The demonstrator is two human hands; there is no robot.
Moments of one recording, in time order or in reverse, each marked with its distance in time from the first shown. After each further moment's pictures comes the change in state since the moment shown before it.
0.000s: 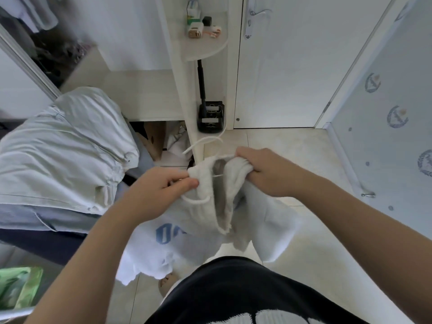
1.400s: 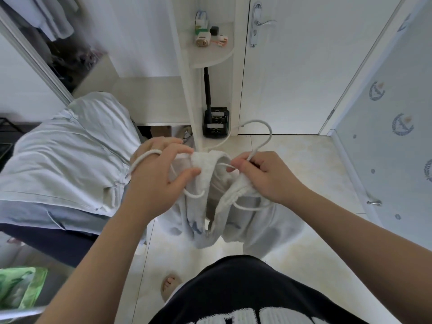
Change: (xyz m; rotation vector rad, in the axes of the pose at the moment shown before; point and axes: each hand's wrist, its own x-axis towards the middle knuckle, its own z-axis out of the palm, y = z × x) left_hand -0.001 -0.005 -0.005 0.287 0.478 0.157; right_hand 0.002 -0.008 0.026 0.458 0.276 0.077
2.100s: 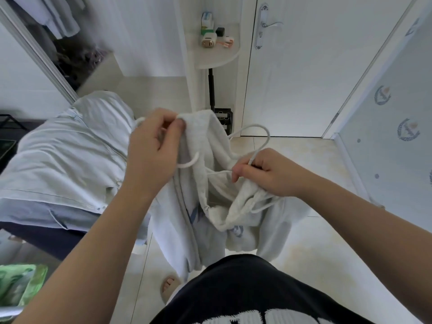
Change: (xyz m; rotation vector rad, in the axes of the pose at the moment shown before) left_hand 0.040 0.016 -0.018 -0.301 0.327 -0.079; right_hand 0.020 -0.016 -0.017 -0.225 -0.298 -0.091
